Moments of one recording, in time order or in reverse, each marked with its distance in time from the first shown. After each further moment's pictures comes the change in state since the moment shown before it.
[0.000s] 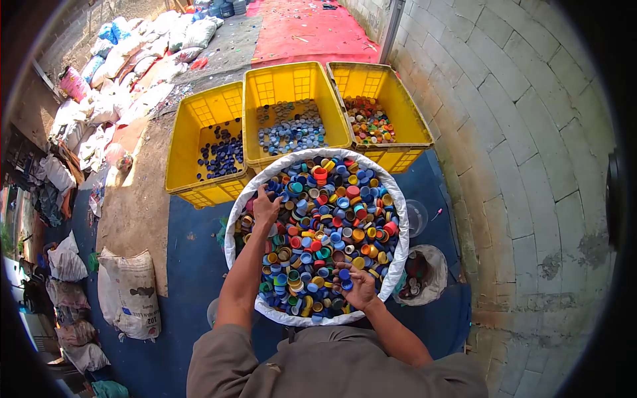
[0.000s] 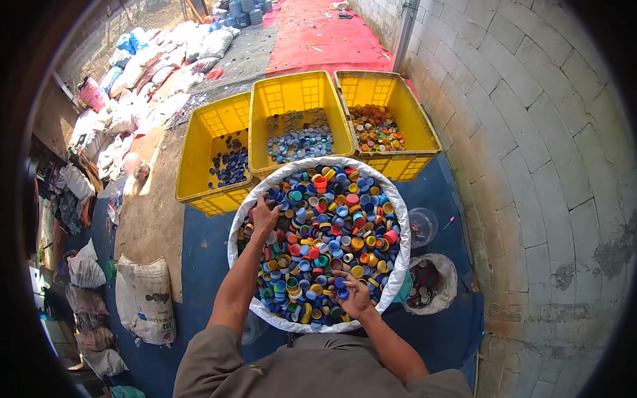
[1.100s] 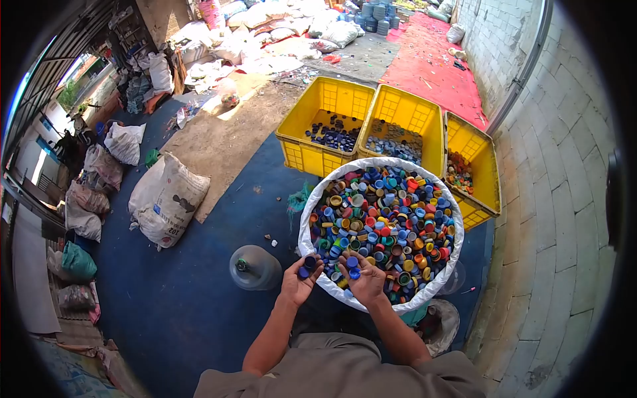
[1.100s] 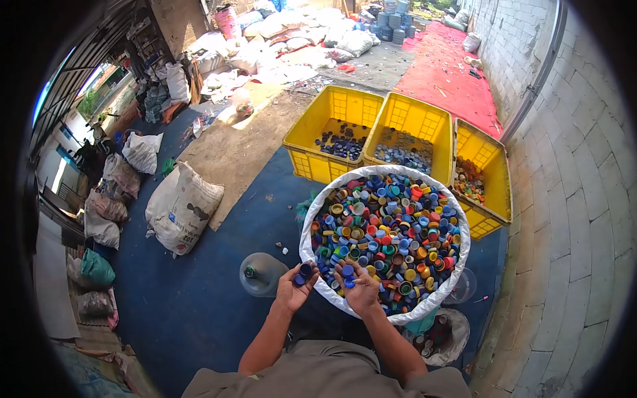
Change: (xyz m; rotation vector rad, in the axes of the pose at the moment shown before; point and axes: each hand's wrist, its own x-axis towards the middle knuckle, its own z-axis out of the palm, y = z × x) left_hand -0.363 0.008 -0.117 -1.823 0.238 -0.587; right_hand -0.021 0.088 0.060 -0.011 -0.283 0.258
